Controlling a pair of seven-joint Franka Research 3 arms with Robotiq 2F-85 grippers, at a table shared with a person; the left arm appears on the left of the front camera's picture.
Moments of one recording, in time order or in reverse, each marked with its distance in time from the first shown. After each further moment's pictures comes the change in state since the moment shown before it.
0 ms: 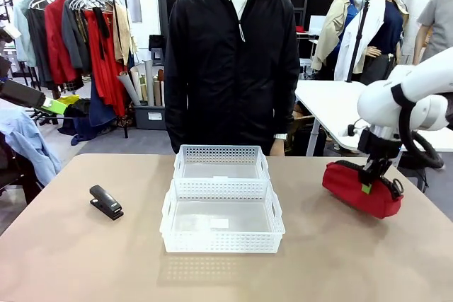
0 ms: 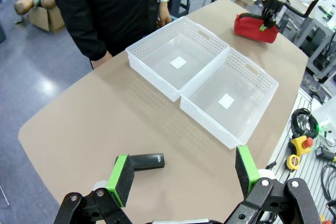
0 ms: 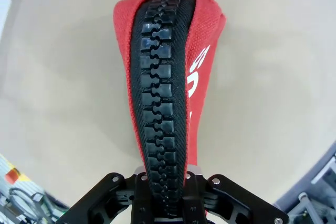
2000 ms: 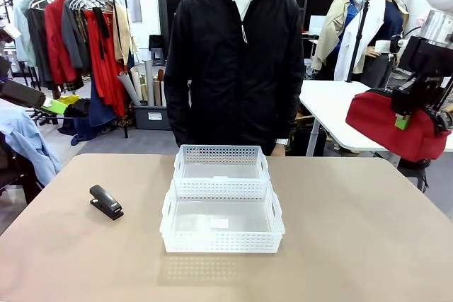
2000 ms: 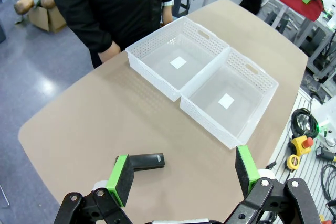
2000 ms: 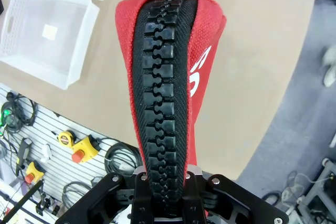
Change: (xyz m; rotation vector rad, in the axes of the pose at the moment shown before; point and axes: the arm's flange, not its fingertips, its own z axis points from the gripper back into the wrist) left arm 0.000 0.000 0.000 0.000 0.000 0.000; right arm -0.077 0.099 0.228 -0.018 -0.106 -0.207
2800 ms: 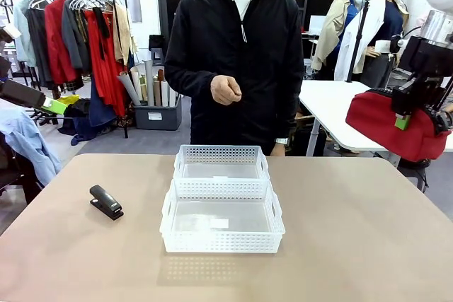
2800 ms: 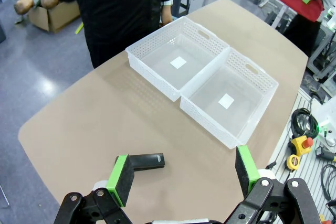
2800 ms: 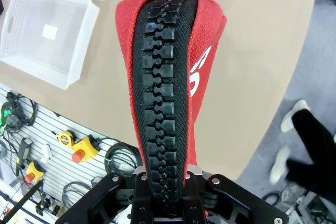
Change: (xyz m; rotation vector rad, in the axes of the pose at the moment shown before) left arm 0.000 0.000 0.000 0.000 0.000 0.000; right arm 0.000 0.000 0.000 0.000 0.000 0.000
